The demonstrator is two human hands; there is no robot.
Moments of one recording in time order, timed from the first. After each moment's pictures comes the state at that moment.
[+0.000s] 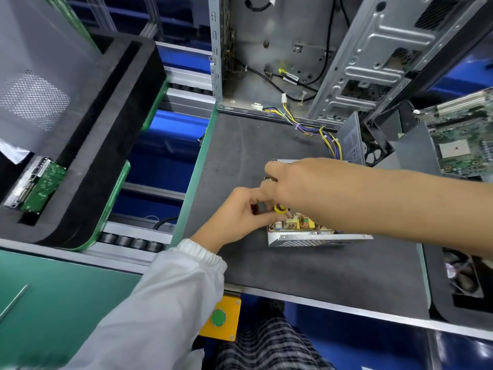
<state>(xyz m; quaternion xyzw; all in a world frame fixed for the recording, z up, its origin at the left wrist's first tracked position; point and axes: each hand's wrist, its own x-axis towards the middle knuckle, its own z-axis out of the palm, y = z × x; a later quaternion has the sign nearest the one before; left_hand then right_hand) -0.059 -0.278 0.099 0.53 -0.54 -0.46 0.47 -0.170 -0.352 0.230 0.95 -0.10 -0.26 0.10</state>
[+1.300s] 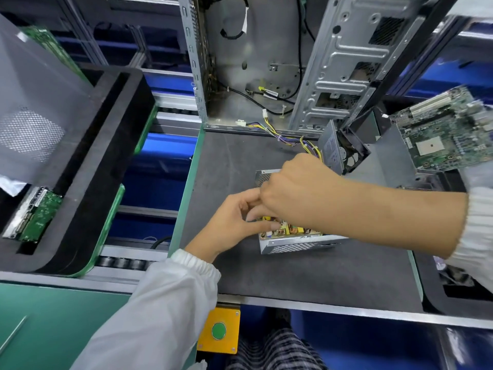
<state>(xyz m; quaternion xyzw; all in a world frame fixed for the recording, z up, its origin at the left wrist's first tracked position) -0.065 -0.280 0.110 0.47 -0.50 -0.53 0.50 -0.183 -0.348 0.239 0.96 -0.11 -0.19 0.19</state>
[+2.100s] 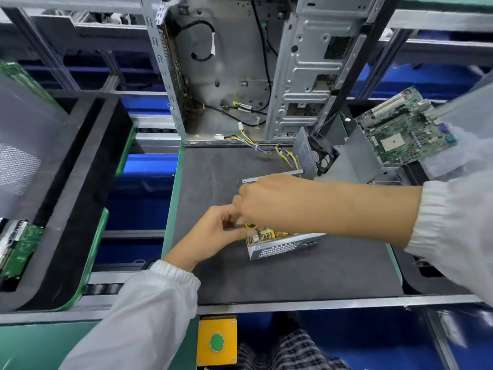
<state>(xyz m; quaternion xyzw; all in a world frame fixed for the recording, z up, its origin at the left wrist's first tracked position) -0.052 -0.276 0.121 0.50 -0.56 -0.52 0.41 -0.181 -0.345 0.235 0.96 -0.11 -0.21 0.11</state>
